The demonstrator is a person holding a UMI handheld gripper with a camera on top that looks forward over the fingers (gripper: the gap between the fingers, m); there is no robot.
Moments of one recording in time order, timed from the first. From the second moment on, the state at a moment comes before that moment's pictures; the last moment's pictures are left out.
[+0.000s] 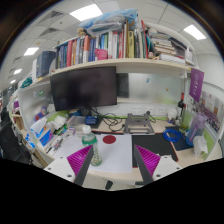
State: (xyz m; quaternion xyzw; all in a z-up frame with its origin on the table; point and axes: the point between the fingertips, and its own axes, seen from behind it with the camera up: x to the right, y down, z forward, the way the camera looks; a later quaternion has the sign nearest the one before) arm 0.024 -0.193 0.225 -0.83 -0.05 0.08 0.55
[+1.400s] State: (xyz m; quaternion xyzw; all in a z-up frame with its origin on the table) arm -0.115 0.030 0.129 -0.79 -0.19 -0.13 0.56
